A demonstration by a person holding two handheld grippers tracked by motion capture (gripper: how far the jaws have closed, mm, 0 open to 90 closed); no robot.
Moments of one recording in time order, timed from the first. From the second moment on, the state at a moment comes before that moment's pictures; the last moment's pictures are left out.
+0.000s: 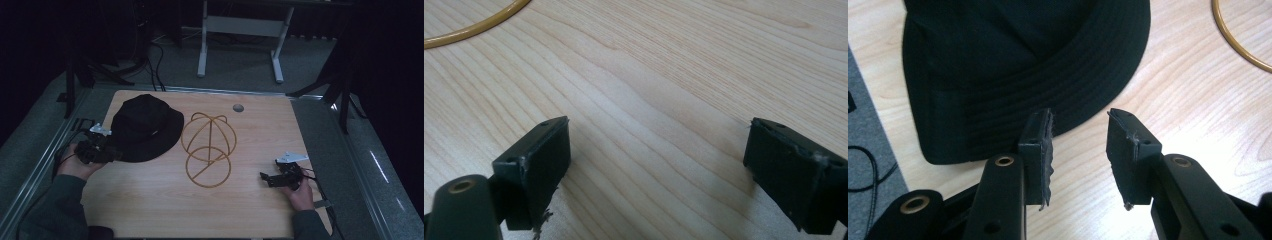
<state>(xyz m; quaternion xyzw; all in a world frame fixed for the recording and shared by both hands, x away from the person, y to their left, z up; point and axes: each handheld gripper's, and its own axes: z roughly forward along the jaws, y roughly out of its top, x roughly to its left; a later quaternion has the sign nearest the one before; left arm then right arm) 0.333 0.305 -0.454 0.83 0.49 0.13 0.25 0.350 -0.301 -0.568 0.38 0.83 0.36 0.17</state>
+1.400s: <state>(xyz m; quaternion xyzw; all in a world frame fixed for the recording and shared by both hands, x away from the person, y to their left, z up) 0.390 0.323 -0.416 0.86 0.46 0.14 0.19 0.350 -0.301 -0.568 0.38 0.83 0.36 0.17</state>
